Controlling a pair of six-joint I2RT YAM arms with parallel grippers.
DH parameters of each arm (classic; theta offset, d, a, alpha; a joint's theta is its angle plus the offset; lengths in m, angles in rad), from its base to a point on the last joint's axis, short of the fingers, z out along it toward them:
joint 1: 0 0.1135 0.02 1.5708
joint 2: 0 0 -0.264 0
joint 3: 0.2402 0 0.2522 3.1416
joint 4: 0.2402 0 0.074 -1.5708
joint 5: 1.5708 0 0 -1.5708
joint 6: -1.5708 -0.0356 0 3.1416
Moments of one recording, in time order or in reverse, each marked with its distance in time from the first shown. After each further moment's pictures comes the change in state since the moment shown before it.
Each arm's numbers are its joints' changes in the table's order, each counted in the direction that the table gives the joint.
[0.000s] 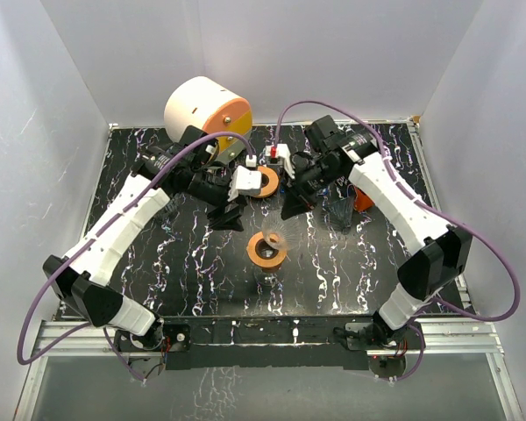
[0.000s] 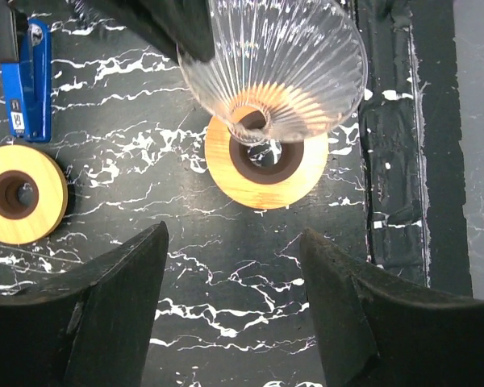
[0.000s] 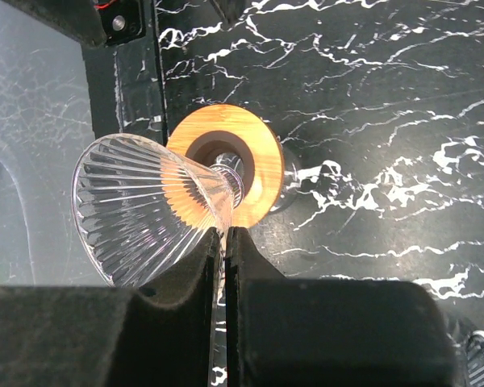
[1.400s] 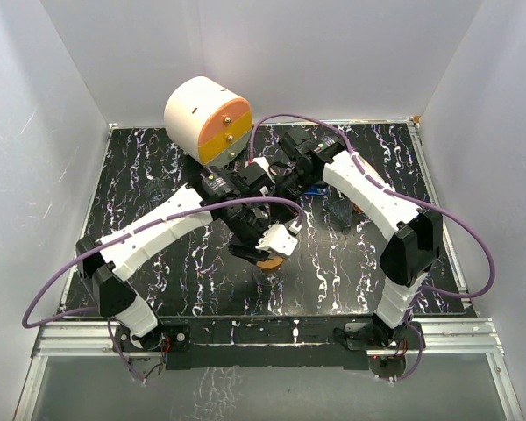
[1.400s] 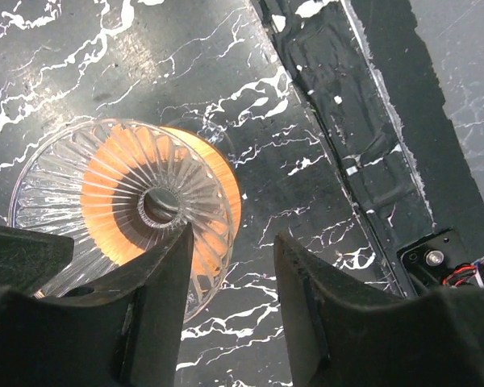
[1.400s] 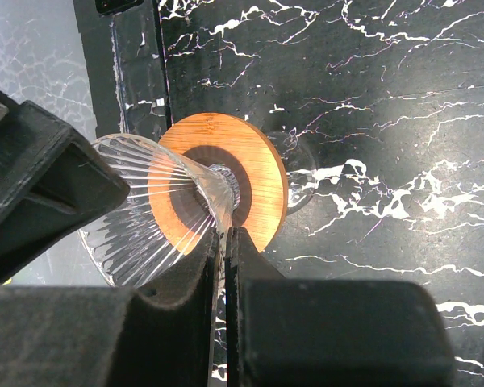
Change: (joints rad) left arm -0.347 -0.128 0.018 0.159 -0.171 -0.231; right arm 0.101 -0.153 0.047 0.028 0.056 -0.024
